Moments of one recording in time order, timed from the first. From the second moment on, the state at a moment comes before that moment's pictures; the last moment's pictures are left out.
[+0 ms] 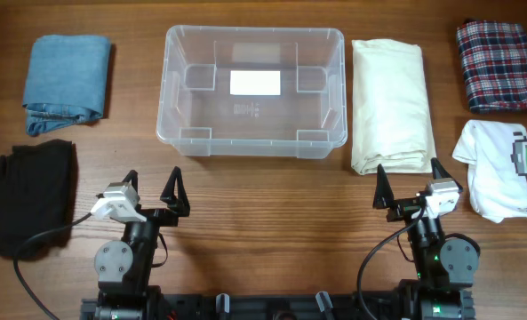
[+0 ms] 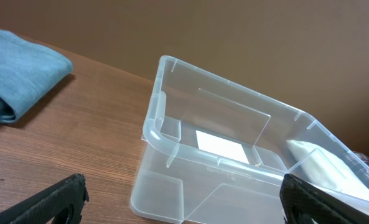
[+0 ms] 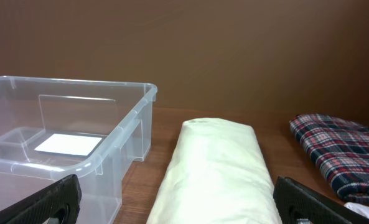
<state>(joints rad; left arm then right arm) -0.04 0.01 0.01 -0.07 0.06 -0.41 -0.07 0.02 0.01 0.01 -0.17 -0.02</state>
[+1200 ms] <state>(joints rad) -0.04 0.01 0.01 -0.07 0.06 -0.41 -0.41 1.66 1.62 -0.85 -0.51 -0.20</state>
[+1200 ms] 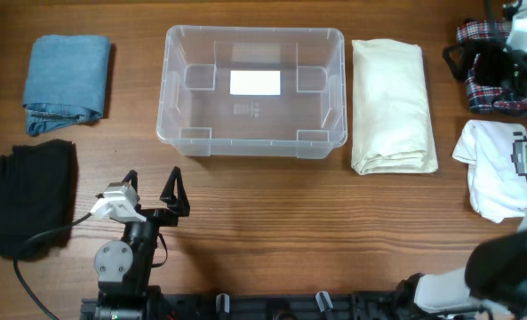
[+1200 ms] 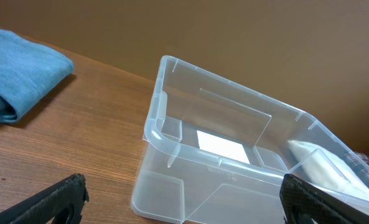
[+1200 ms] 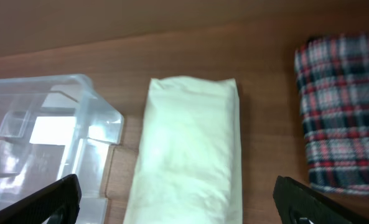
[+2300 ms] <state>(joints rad) -0.04 0.01 0.01 -0.07 0.06 -0.41 -0.51 2.25 1.62 -0.78 -0.76 -0.24</state>
